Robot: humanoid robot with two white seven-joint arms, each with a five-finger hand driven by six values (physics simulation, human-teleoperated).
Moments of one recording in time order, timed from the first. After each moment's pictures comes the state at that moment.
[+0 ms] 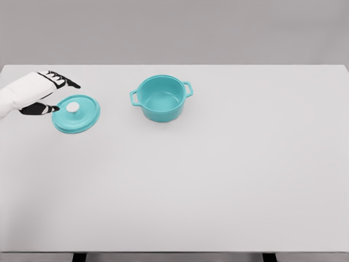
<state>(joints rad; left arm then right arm) -0.46 0.81 -0.36 -1.29 -0.50 -0.61 -0.24 0.01 0.00 -0.30 0.05 0.25 -0.01 0.09</state>
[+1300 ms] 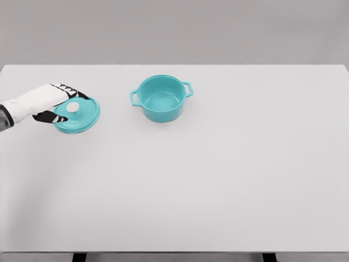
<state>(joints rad) -0.59 0.75 -0.55 -1.08 -0.49 -0.61 -0.24 0.01 0.00 -0.30 0.05 0.25 -0.01 0.09</state>
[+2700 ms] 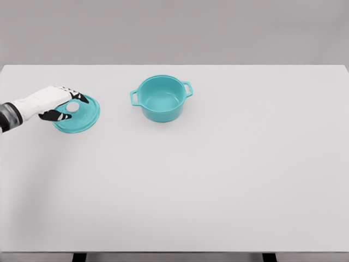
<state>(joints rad) -0.66 0.66 -0.56 -0.90 -0.57 -0.61 -0.24 0.01 0.00 -0.30 0.05 0.25 -0.01 0.09</state>
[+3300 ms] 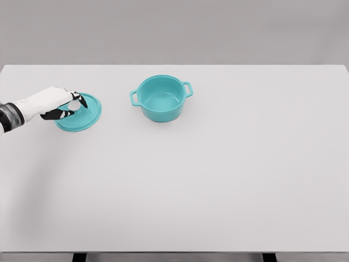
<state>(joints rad) -0.66 0.65 -0.56 -0.90 -0.57 -0.61 -0.24 0.01 0.00 -0.30 0.05 0.25 -0.01 0.09</state>
